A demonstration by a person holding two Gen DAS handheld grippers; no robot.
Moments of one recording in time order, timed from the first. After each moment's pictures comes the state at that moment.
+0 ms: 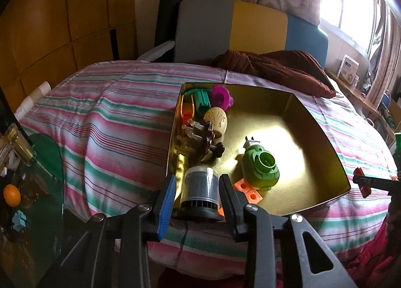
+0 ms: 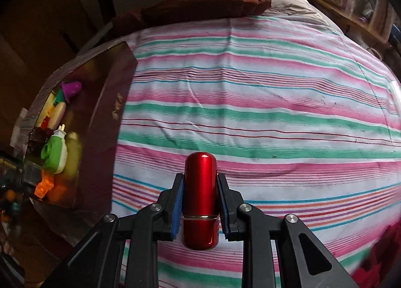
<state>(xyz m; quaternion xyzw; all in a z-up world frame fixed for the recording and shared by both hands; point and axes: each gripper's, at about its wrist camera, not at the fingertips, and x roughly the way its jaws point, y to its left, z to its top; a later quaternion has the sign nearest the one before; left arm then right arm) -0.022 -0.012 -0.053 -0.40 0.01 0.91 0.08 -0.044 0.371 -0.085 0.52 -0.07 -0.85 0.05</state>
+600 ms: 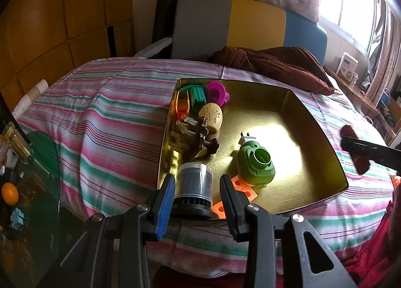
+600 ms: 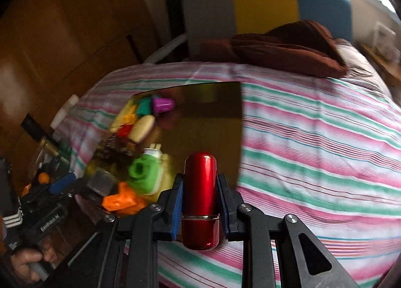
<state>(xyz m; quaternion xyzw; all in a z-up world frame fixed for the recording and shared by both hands) -0.022 -0.007 -0.054 -0.41 0.00 0.91 0.09 -0.039 0.247 -0.014 0.44 -0.03 -0.88 0.20</state>
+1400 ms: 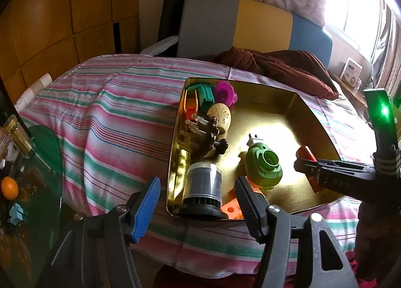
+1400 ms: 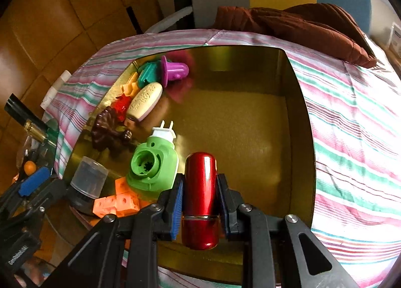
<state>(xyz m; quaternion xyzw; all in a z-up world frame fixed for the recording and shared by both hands) -0.025 -0.020 -0.056 -0.41 -0.01 0.91 0.08 -0.065 0.186 -0.073 0.50 0.00 -0.85 0.18</state>
